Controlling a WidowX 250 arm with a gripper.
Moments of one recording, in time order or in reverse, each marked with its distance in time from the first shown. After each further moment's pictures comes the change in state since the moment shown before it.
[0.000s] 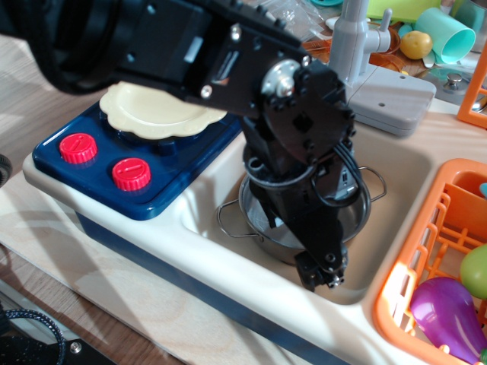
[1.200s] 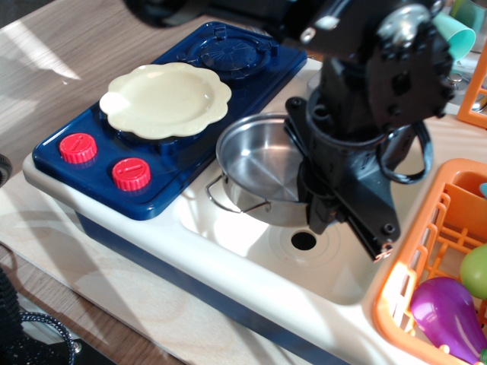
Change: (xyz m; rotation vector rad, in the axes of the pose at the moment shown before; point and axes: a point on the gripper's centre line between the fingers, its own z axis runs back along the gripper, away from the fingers) arm 0.028 -0.014 0.043 0.151 0.149 -0.018
